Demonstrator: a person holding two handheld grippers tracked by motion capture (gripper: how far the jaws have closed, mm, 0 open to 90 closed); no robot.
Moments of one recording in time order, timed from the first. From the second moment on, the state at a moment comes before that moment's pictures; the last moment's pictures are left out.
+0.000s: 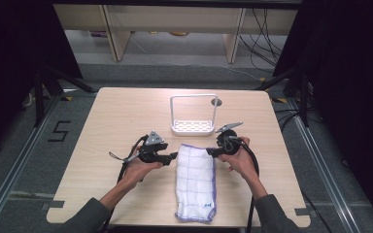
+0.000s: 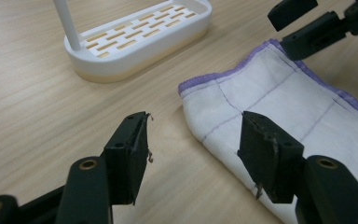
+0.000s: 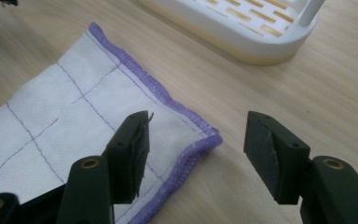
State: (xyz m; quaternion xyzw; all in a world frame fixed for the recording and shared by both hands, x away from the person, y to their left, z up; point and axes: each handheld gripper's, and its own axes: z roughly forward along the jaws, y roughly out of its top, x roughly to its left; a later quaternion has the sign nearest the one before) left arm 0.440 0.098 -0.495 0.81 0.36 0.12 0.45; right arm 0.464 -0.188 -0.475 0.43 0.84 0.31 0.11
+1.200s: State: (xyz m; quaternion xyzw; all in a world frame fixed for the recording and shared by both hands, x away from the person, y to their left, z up) left arm 0.472 0.072 -0.509 0.82 0.36 0.10 0.43; right arm 0.471 -0.189 -0.487 0.43 0.84 0.31 0.11
